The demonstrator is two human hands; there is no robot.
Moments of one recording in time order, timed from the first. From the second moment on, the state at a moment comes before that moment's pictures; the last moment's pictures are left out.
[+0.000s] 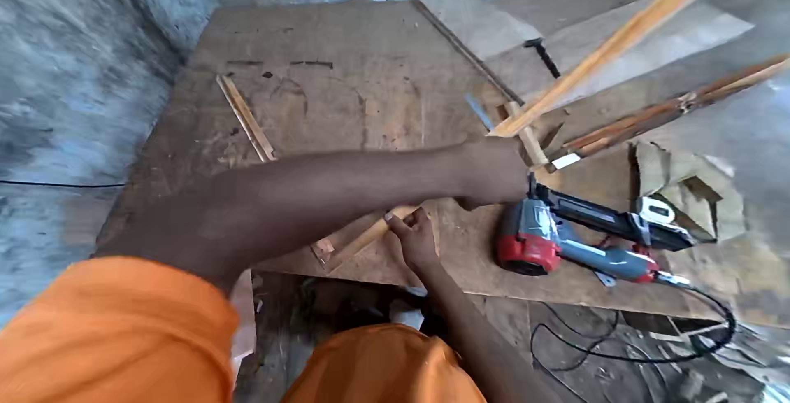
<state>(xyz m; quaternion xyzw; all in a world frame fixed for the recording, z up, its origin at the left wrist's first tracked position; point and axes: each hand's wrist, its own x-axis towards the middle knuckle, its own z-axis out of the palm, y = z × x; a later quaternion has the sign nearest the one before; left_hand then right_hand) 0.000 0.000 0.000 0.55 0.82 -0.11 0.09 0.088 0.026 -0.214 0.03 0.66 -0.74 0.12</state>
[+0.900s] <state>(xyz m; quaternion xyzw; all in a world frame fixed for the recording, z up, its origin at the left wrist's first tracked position) 0.193 -0.155 -0.281 -0.16 0.97 0.19 -0.03 -0.027 0.072 -0.262 0.17 0.51 -0.78 0.32</state>
